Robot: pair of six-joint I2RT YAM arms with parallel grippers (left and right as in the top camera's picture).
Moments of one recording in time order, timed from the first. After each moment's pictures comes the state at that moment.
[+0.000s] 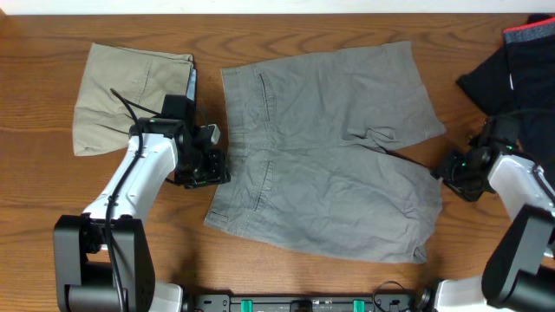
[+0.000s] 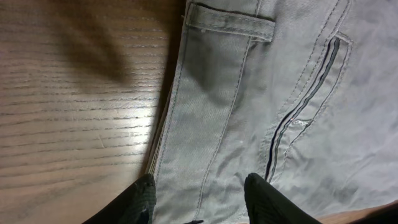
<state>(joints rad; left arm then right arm) -0.08 1.63 1.05 -0.95 0.34 -0.11 -0.34 1.65 0.87 -0.61 -0.14 0.36</state>
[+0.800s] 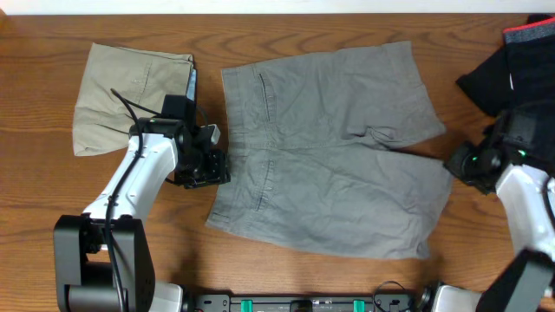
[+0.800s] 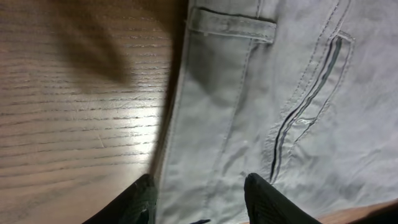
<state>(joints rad) -0.08 1.63 1.05 -0.95 0.34 -0.11 -0.34 1.44 0.90 -0.64 -0.09 0.38</state>
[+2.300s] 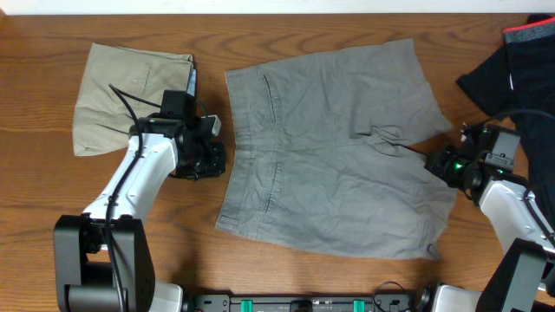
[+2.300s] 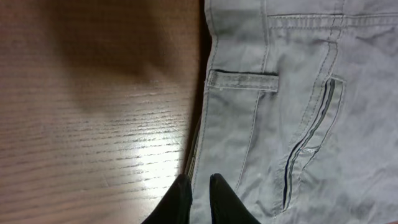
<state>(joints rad) -0.08 1.63 1.05 -0.86 0.34 -0.10 -0.31 1.47 0.69 -0.26 -0.38 0.32</state>
